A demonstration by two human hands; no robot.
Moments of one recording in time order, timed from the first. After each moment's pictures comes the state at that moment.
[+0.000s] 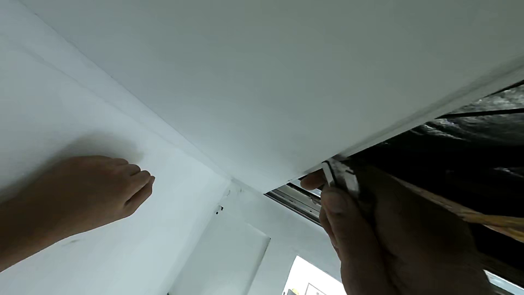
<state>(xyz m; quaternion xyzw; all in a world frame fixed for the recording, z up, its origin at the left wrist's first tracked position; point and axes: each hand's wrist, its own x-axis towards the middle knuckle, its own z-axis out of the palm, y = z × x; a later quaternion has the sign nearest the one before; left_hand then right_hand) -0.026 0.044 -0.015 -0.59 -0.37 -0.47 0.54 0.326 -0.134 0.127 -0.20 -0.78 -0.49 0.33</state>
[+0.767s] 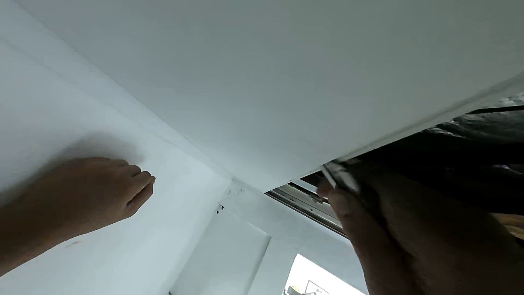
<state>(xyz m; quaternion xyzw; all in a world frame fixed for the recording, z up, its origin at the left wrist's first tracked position) -0.001 0.003 -0.001 -0.64 -0.49 -0.41 0.44 0.325 -0.161 0.129 -0.30 -0.75 -0.54 0.23</state>
